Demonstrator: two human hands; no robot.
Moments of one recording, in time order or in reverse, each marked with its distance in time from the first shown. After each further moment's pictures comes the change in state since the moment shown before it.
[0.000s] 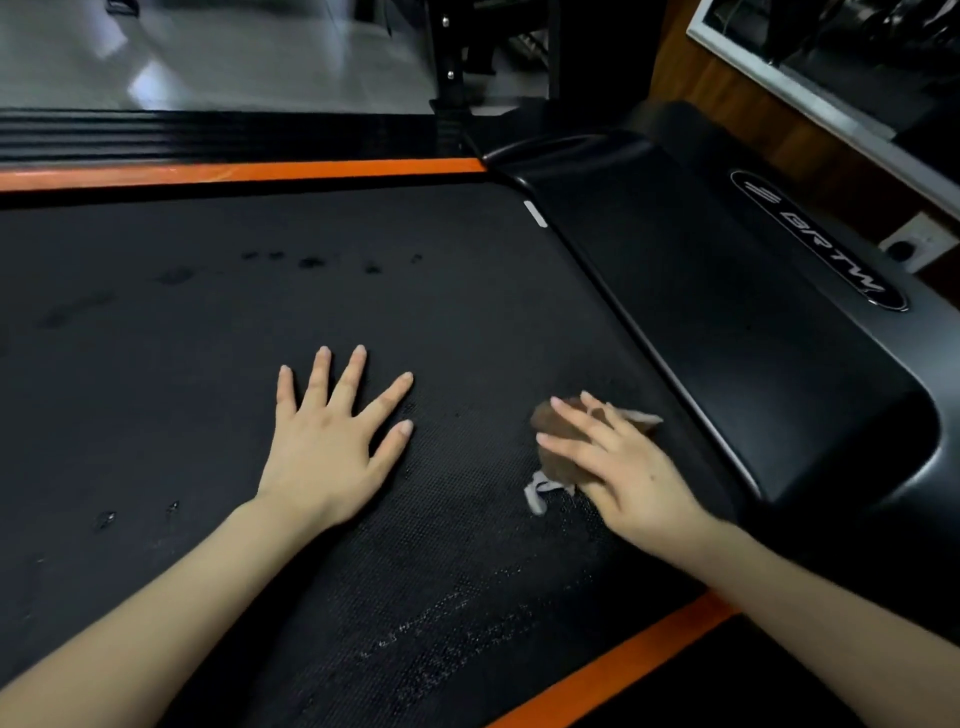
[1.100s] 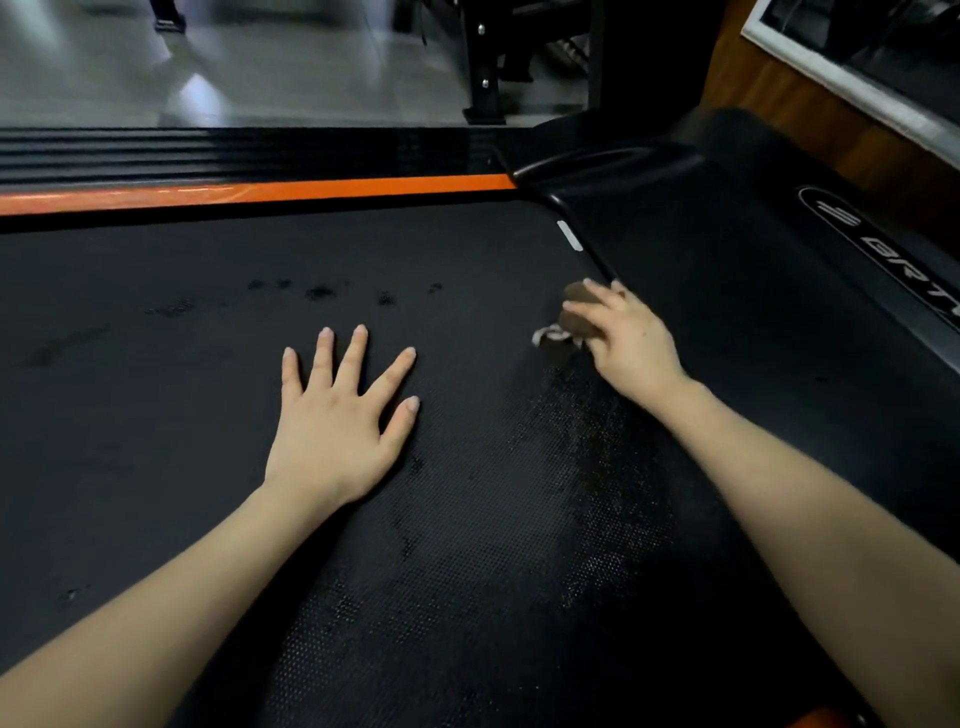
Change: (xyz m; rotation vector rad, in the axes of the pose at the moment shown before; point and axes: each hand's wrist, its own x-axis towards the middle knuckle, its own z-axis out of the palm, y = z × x) left_hand 0.065 -0.010 0.004 0.056 0.047 -0.117; right_hand 0.168 0.092 0.002 -0.019 0.136 0.254
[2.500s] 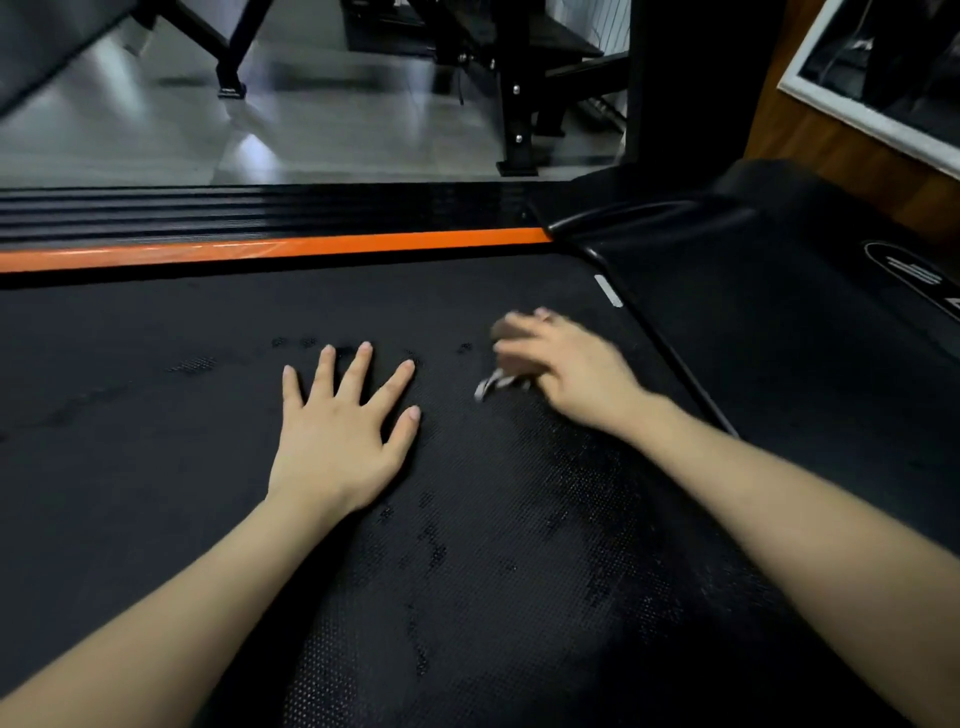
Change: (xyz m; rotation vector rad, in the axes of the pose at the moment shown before) left_hand 0.049 -0.022 0.000 0.011 0.028 -0.093; right_hand 0.067 -0.044 0.024 0.024 -0.090 -0.328
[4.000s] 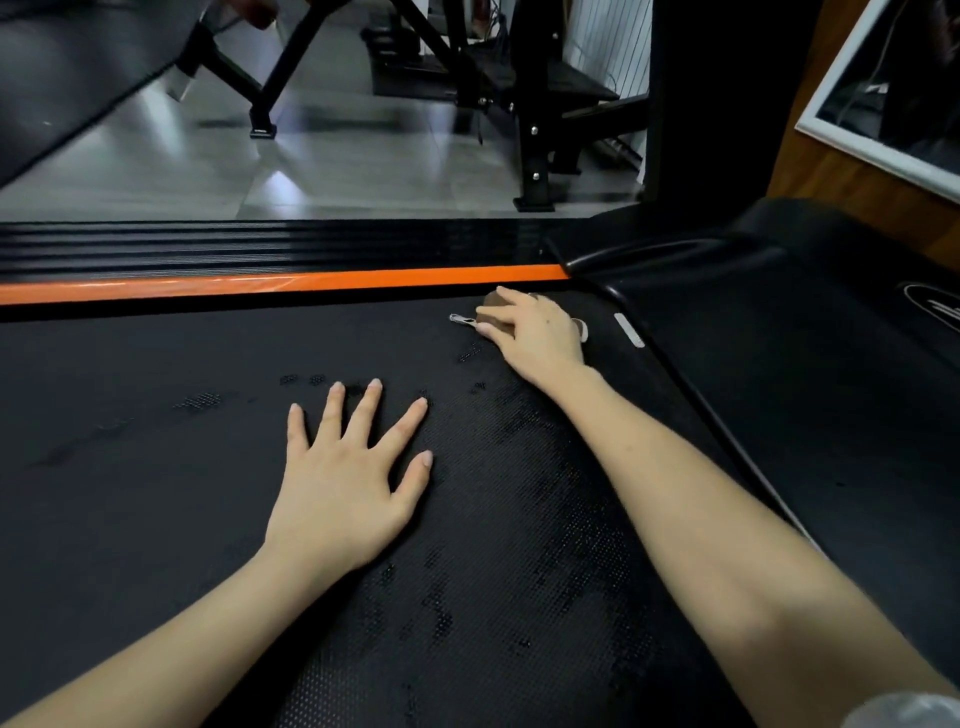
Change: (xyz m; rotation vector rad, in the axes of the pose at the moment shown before) left_hand 0.001 0.001 0.002 -0.028 0.041 -0.001; right_hand 0.109 0.004 0.030 0.040 0.070 0.226
